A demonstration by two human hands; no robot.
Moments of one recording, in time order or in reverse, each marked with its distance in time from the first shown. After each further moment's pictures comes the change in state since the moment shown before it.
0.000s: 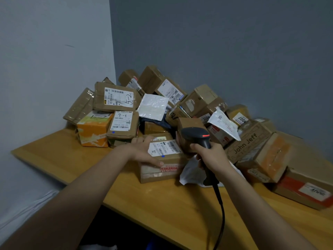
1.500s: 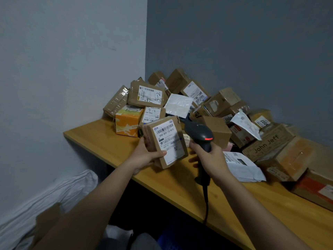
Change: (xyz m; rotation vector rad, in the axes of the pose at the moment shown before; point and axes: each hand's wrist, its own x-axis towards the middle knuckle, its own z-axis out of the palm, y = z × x) left_hand -0.096 -0.041 0.048 -1.286 0.336 -0.130; right_hand -0.074 -0.023 0.061 0.091 -0.128 -0.120
